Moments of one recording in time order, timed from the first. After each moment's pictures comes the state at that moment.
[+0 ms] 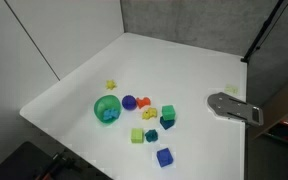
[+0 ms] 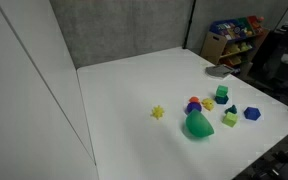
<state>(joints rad) 0.15 -0.48 0.24 -2.28 0.34 1.67 0.46</state>
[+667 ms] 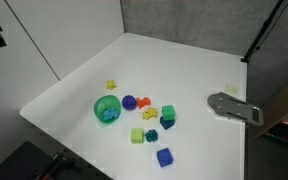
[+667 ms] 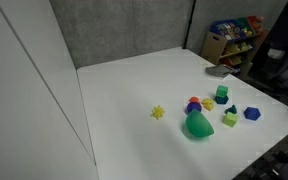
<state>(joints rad) 0.12 -0.46 0.24 -2.27 0.30 1.73 0.47</state>
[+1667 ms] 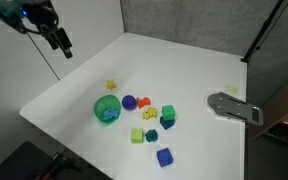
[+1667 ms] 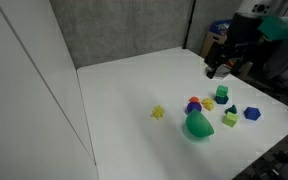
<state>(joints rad) 0.09 -0.16 0.22 -2.27 0.07 2.13 0.48</state>
